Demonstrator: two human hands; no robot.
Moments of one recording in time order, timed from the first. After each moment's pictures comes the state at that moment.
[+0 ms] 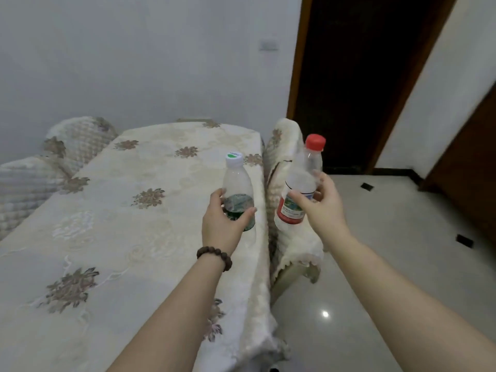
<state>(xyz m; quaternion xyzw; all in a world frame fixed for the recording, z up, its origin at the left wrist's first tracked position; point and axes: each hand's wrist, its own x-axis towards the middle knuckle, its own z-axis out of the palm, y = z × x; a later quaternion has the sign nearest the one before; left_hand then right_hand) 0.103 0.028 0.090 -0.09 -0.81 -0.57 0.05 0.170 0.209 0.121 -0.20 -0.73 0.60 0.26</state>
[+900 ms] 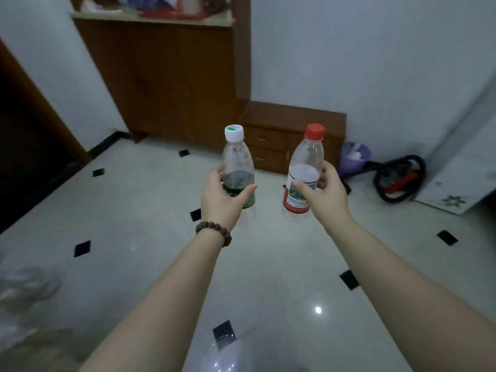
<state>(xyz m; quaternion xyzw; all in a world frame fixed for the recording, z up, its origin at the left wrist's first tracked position) 0.569 0.374 0.080 -0.55 -0.62 -0.45 -0.34 0.762 0.353 0.087 -0.65 -0.45 0.34 0.52</state>
